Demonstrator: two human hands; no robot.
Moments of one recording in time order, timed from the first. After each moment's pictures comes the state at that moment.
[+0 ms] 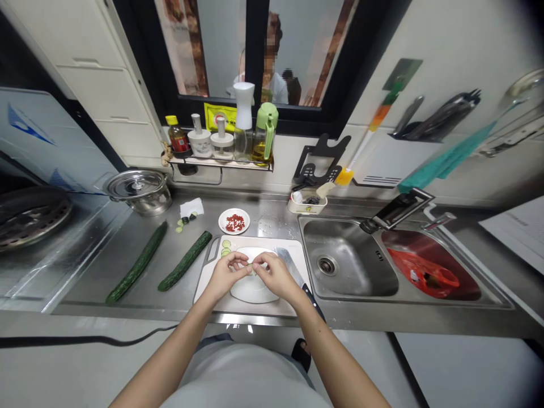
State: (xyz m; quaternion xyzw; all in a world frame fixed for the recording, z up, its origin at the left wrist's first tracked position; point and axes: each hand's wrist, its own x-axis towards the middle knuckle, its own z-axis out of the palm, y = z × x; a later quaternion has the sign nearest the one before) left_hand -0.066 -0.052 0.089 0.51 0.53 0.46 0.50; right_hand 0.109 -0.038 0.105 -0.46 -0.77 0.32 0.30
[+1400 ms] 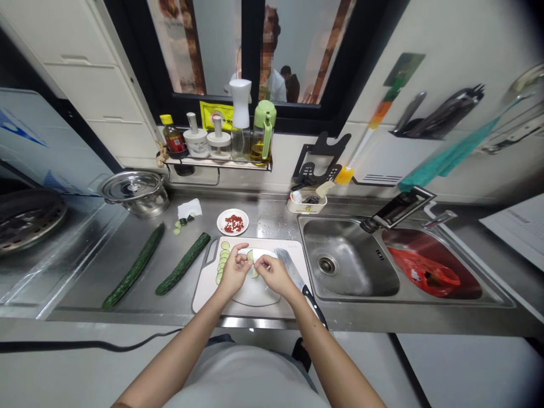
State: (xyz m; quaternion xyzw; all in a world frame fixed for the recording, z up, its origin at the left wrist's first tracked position) left_hand -0.039 -0.036 0.065 0.48 0.54 0.50 0.48; right_hand 0.111 -0.024 0.065 -0.52 -0.69 0.40 0.31
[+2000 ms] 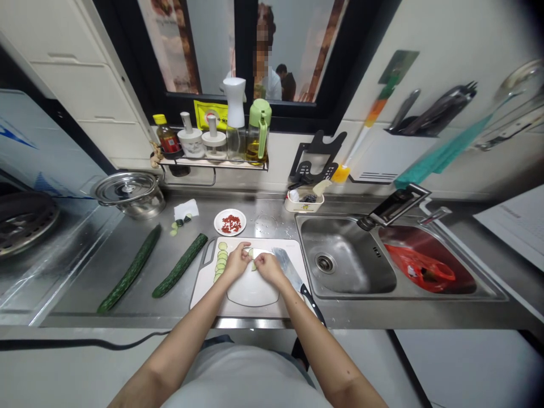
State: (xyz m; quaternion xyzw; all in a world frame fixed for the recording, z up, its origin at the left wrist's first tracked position) left_hand -0.038 0.014 0.007 0.57 0.62 0.36 0.42; right_hand 0.109 0.009 0.015 -0.63 -0.69 0.31 0.15
